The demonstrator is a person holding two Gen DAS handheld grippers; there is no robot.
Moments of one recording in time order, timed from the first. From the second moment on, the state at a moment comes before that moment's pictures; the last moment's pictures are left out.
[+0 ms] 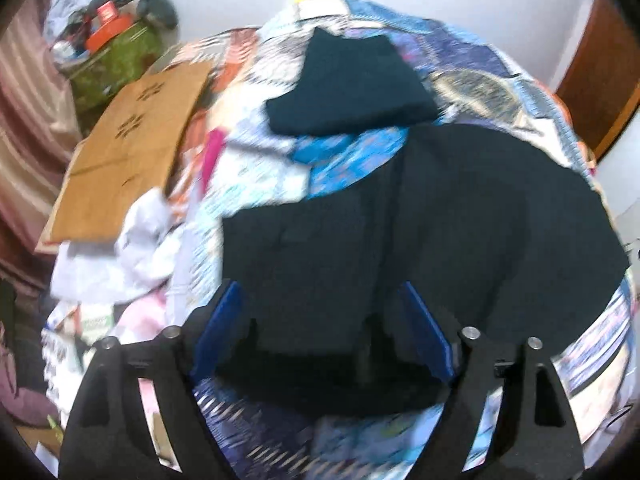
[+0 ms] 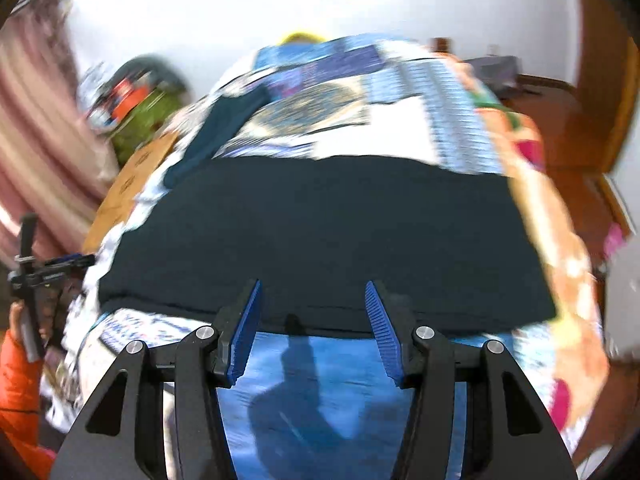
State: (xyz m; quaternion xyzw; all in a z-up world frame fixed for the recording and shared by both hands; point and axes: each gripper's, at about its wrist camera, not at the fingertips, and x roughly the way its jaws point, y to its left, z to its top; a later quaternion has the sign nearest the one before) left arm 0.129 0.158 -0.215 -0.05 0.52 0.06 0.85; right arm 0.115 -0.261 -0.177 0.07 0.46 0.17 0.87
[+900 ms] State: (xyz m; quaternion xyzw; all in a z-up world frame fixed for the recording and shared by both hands) left arm 0.260 -0.129 -0.236 0.11 0.54 -0.18 0.81; right arm 0.113 -0.388 -0.210 0.20 0.43 0.07 0.88
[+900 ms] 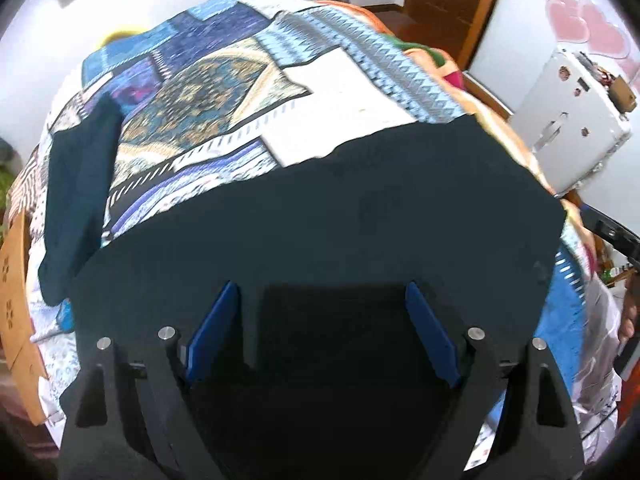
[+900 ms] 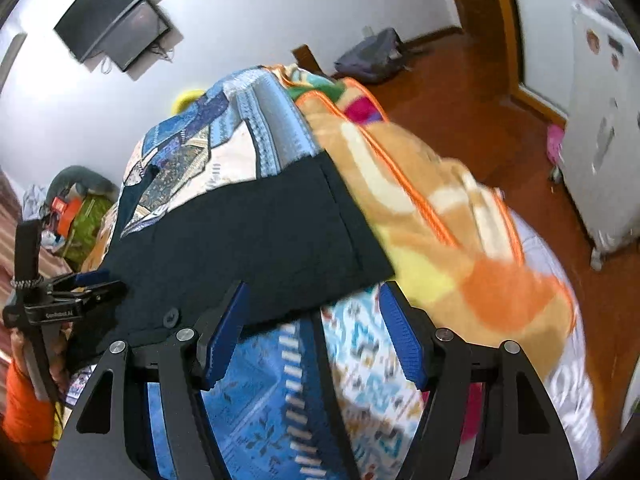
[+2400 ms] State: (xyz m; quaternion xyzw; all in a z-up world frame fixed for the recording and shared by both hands) left arm 0.235 -0.146 -0.245 0.11 0.54 -0.17 0.82; right arm 0.103 -0.403 -0.200 0.22 0.45 0.06 0.86
